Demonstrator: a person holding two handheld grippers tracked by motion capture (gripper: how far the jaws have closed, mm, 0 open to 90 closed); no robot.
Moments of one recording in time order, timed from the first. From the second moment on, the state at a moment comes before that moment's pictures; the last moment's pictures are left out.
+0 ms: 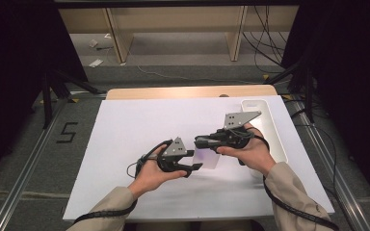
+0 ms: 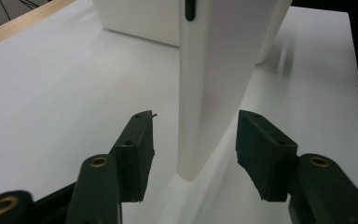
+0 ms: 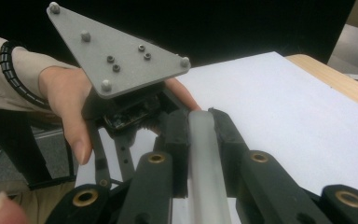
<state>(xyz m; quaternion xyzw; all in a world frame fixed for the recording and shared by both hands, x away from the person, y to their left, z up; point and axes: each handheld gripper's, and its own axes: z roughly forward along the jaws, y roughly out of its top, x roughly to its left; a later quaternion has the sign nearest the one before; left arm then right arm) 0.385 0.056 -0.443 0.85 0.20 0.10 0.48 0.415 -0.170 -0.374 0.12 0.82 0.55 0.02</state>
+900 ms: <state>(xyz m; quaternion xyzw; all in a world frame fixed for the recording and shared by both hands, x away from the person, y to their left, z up) 0.384 0.060 -0.436 0.86 0.14 0.07 0.48 0.415 -0.173 -0.372 0.08 0.82 0.56 0.02</state>
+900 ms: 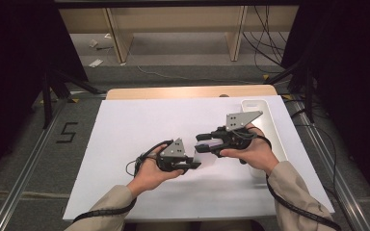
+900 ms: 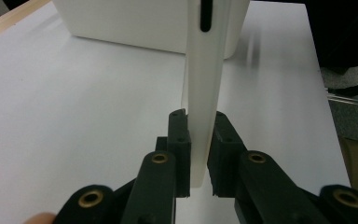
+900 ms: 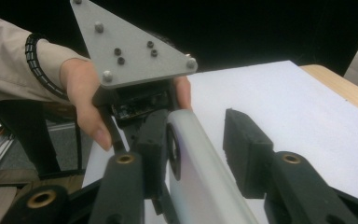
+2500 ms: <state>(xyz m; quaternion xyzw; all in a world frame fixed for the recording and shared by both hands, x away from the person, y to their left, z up) 0.392 0.073 -0.428 0.80 0.35 0.15 0.46 0.410 -0.160 -0.393 0.29 0.73 0.60 0.17</state>
